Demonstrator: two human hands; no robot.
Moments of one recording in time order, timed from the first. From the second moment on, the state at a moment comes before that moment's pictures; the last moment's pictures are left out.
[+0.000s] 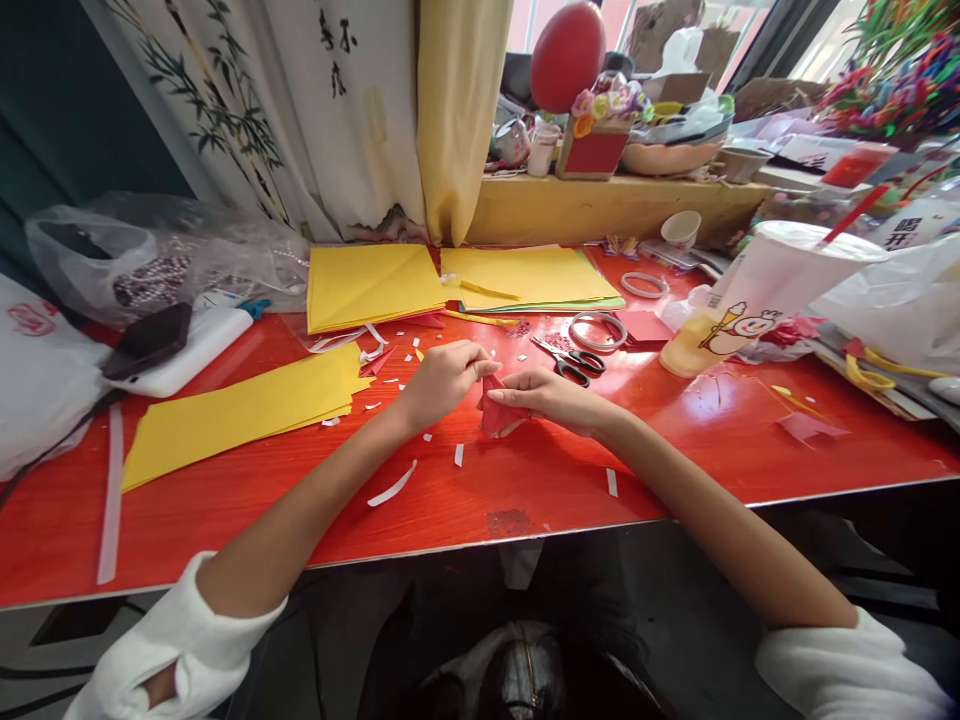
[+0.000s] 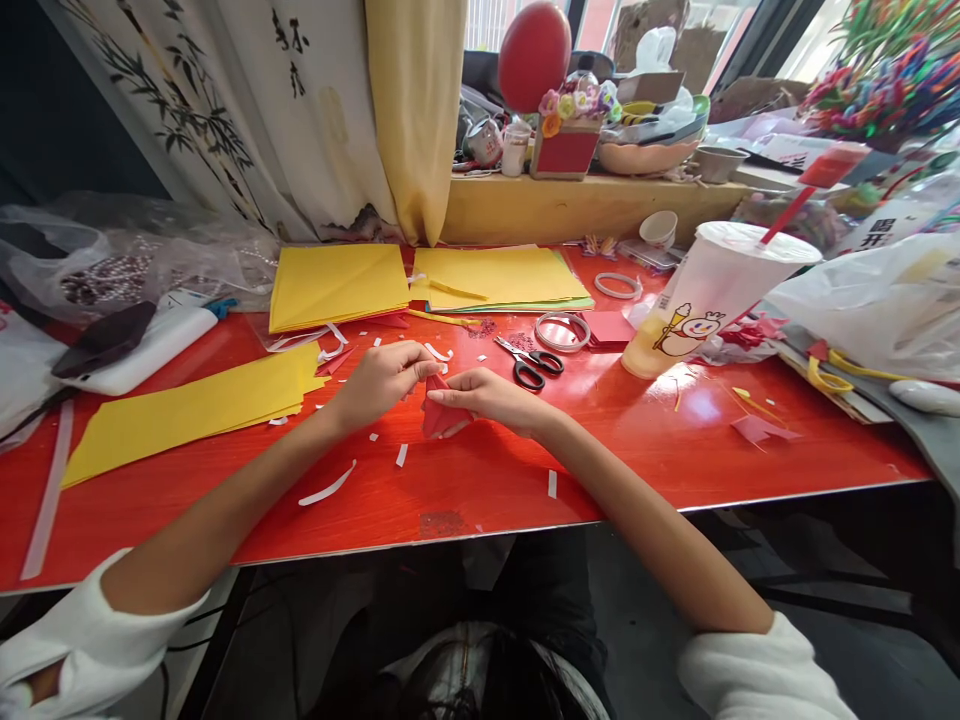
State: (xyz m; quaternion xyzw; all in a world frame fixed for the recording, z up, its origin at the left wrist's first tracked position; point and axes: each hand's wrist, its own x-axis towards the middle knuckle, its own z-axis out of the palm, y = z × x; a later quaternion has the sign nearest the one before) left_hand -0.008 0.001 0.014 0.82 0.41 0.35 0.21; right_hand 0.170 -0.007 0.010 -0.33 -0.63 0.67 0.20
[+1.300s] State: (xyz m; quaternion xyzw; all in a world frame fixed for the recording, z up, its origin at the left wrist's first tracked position) left_hand -0.008 0.001 0.015 0.72 0.47 0.36 0.35; right_hand 0.166 -0.011 0.009 -0.29 -0.59 0.72 0.21
